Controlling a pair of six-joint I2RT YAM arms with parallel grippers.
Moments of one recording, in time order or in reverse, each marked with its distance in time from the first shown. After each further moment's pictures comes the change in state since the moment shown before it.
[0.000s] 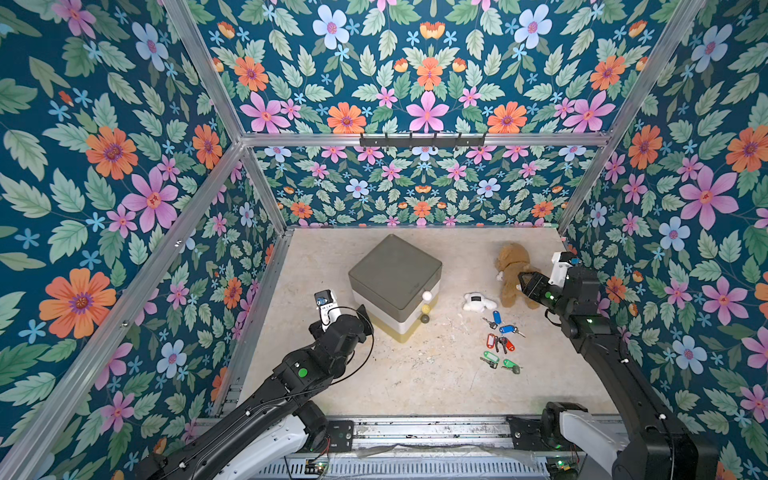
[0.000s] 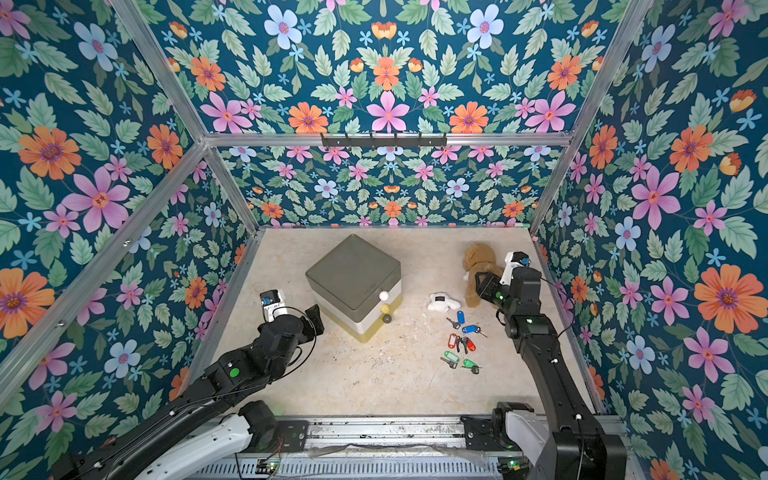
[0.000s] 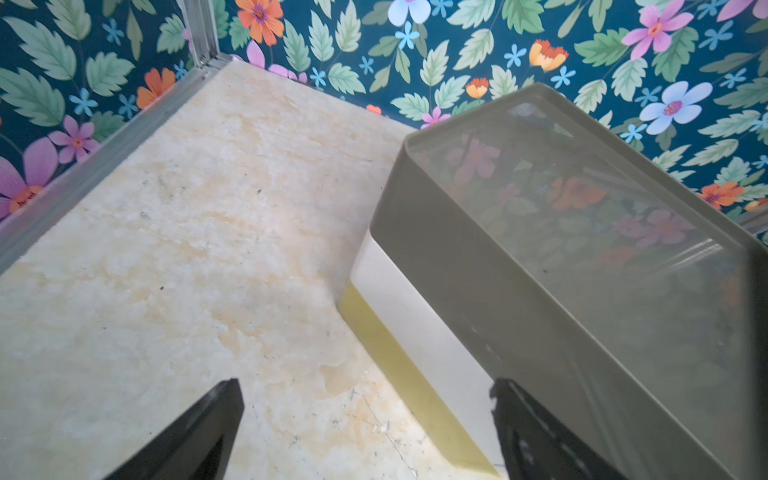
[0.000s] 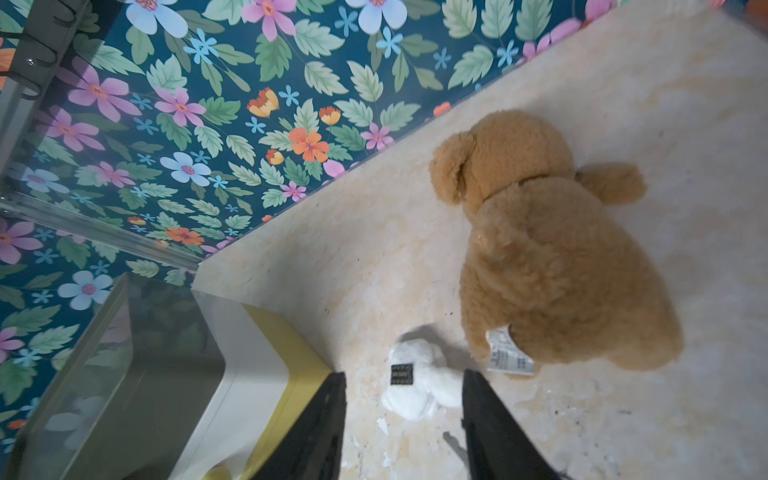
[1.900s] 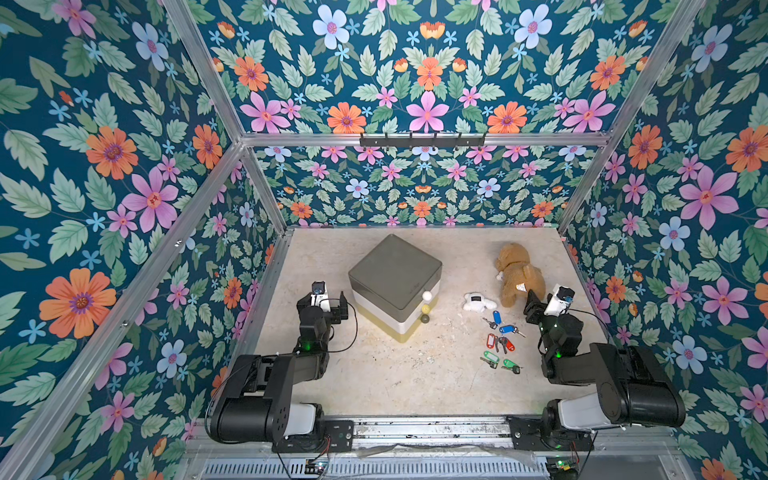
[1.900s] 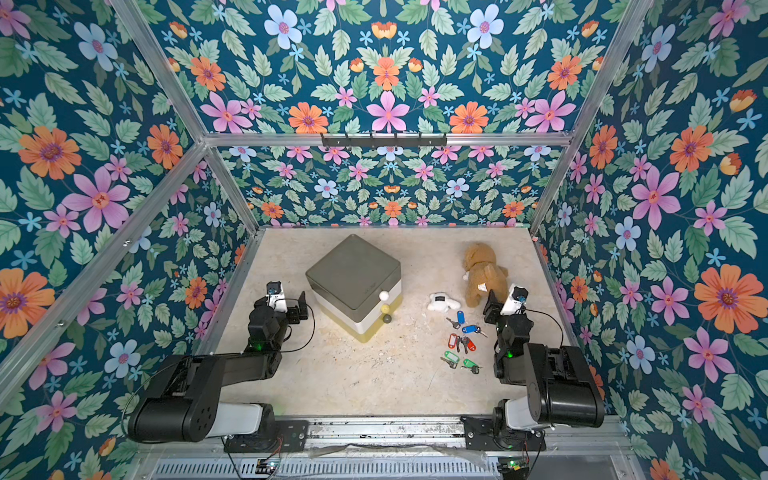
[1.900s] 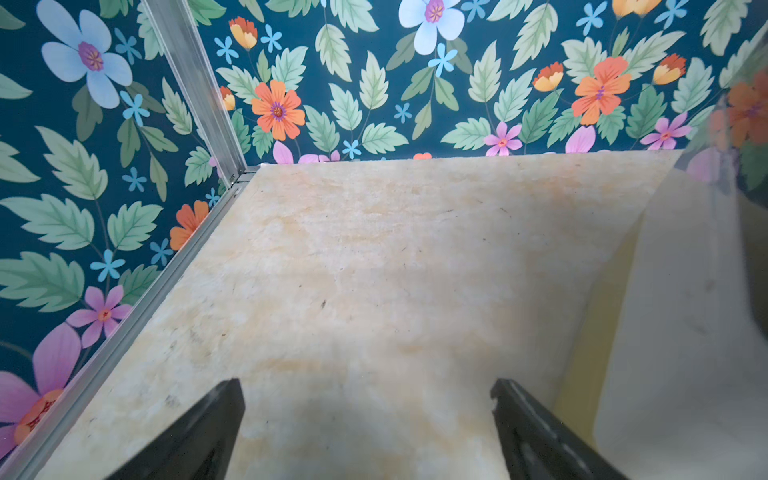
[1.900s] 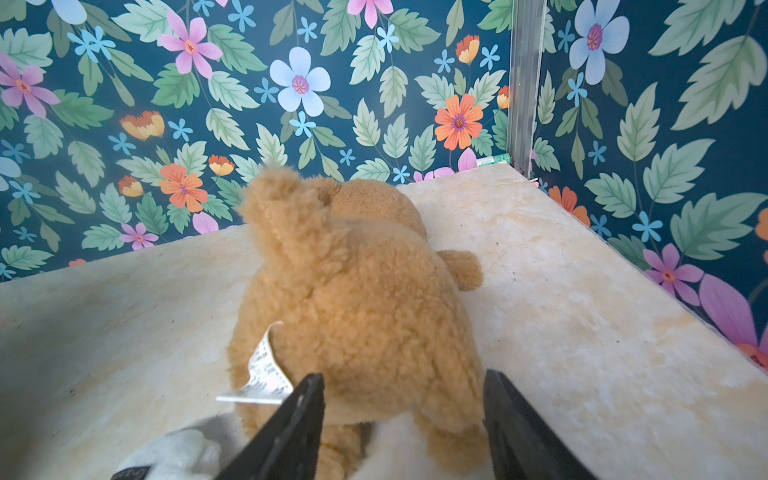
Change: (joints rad) left arm 0.740 0.682 -0.397 1.495 0.581 0.782; right arm -0.059 0.440 -0.550 1.300 0.249 -0.289
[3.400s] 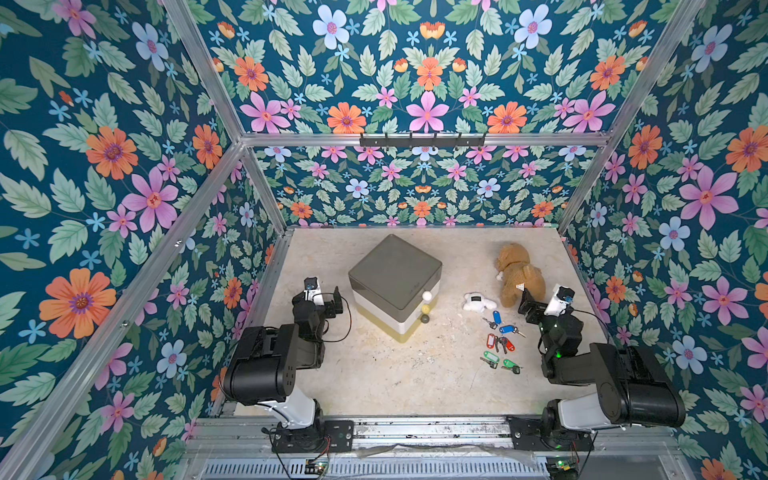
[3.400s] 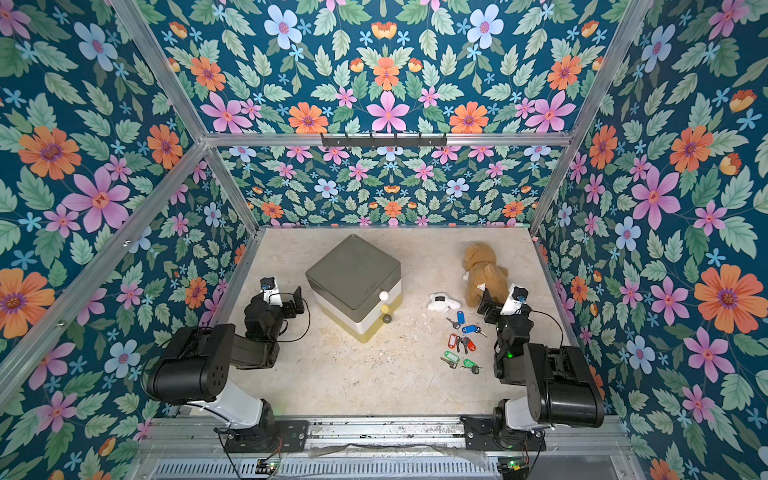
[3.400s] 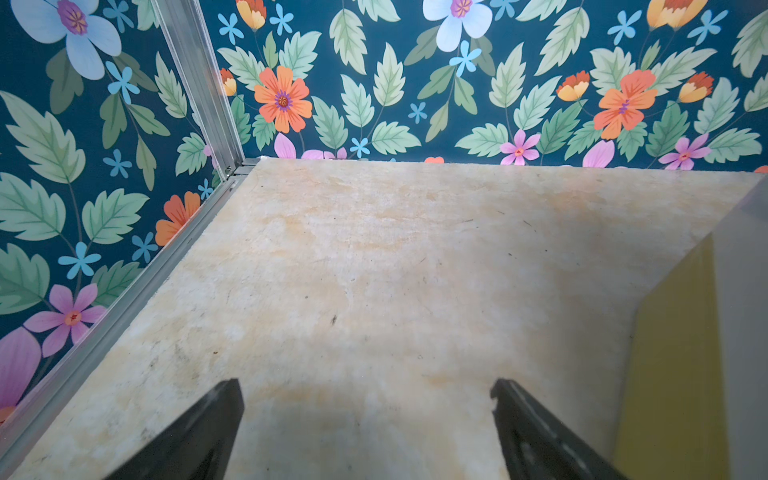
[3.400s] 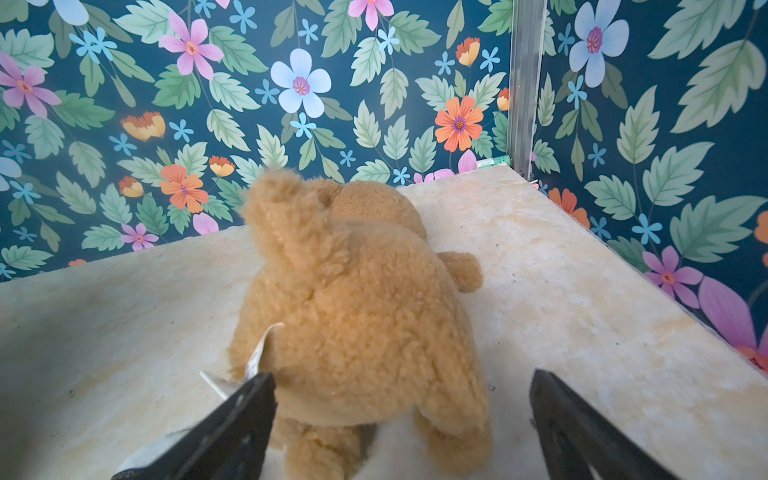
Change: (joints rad) left arm 0.107 0.199 0.056 0.139 0.106 -0.043; right arm 0.000 0.000 0.000 0.002 0.000 -0.003
